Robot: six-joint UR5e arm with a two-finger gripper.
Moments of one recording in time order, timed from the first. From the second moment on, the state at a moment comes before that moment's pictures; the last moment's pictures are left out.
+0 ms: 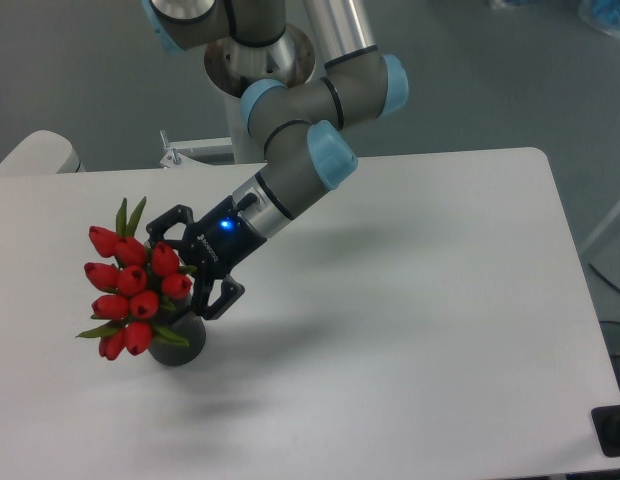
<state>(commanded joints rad) 2.42 -1.83 -1.98 -0.71 0.46 1.18</state>
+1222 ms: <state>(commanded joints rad) 2.64 -1.68 -1.87 -0.72 0.99 1.27</state>
